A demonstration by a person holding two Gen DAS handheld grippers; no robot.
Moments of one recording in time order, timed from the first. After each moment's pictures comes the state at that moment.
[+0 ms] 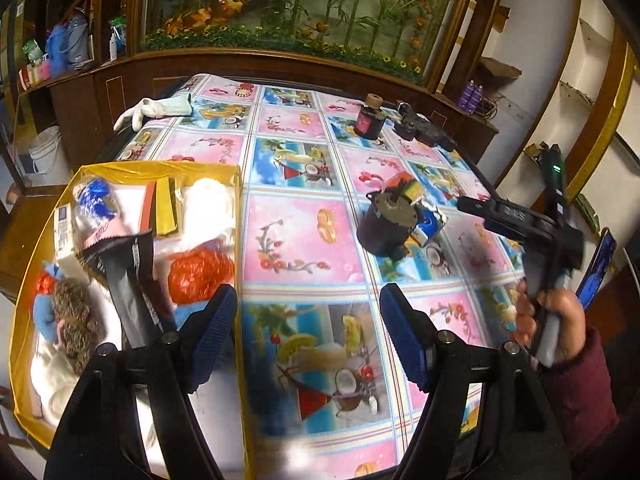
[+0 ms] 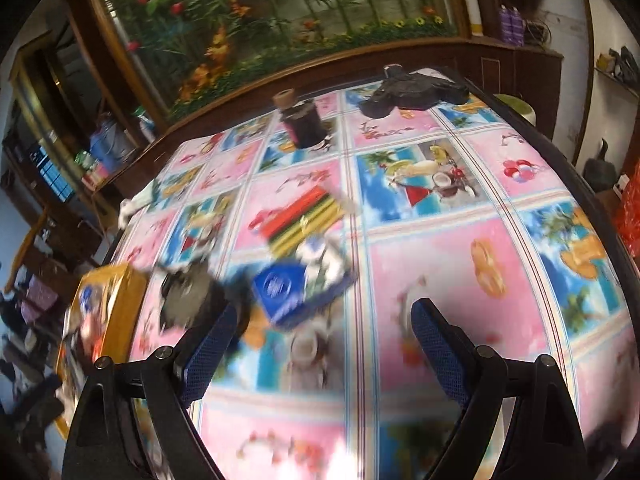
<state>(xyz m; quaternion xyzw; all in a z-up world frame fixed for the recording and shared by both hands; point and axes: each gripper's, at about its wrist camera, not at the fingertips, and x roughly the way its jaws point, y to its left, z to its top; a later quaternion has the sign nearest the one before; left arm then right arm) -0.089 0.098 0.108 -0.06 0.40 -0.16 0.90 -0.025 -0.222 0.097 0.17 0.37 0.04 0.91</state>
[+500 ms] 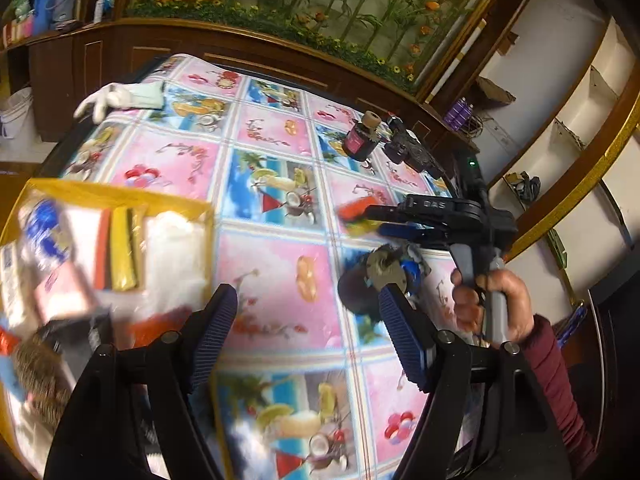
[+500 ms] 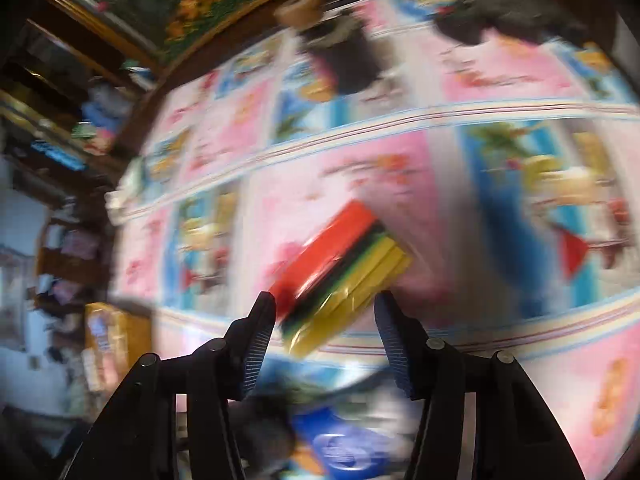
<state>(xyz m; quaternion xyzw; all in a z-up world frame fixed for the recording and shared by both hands) 0.001 0.101 0.117 -0.13 0.43 -0.21 0.87 0.170 -0.175 0.057 0.23 0.52 0.16 0.81</state>
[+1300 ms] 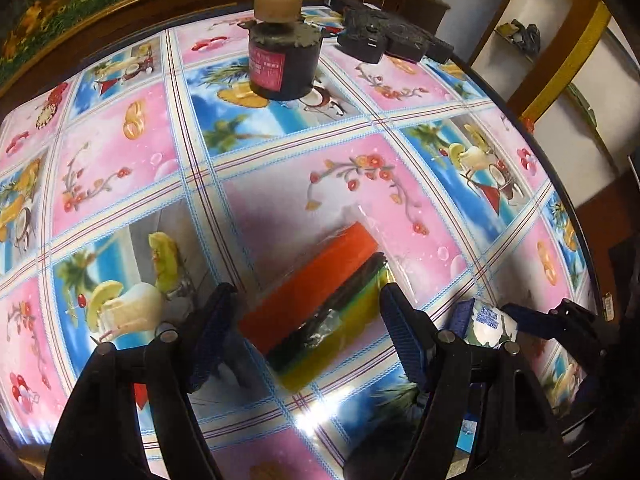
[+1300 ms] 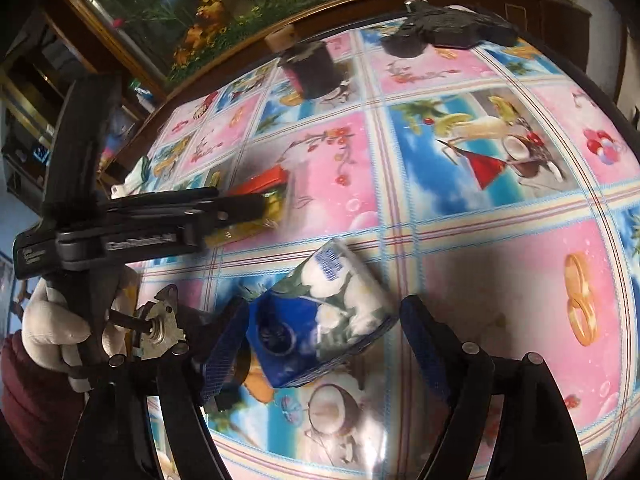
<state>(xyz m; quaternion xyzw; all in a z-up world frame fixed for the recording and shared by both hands) 0.170 -0.073 0.034 0.11 0.53 -0.29 0.79 0.109 -0.192 0.029 0.18 0.45 0.08 0.87</state>
